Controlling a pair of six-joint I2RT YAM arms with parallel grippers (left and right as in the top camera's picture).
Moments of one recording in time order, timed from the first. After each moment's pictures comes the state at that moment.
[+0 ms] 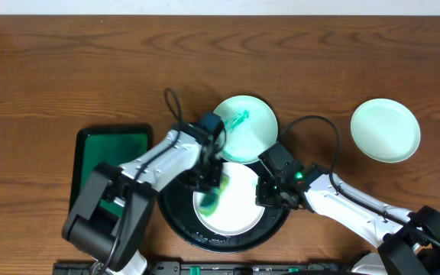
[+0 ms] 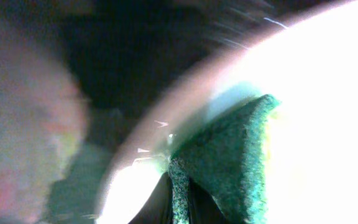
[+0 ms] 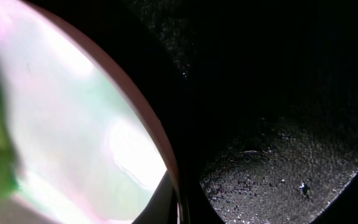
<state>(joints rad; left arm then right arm) -0.54 1.78 0.99 -0.89 0.30 -0.34 0.68 1.53 0.69 -0.51 -0.23 0.84</state>
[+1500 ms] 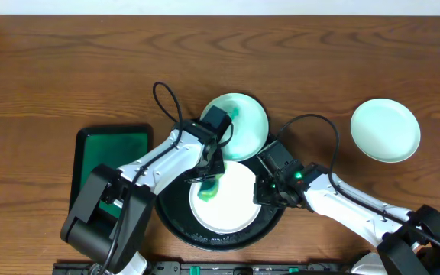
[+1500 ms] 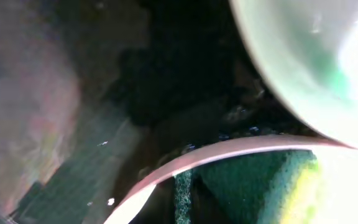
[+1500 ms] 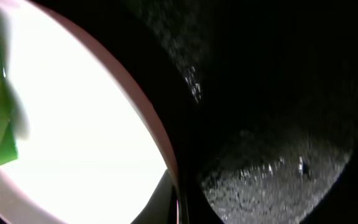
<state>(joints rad) -0.53 1.78 1.03 -0.86 0.03 -0.73 0.68 1.53 0.69 -0.48 -0.24 0.83</state>
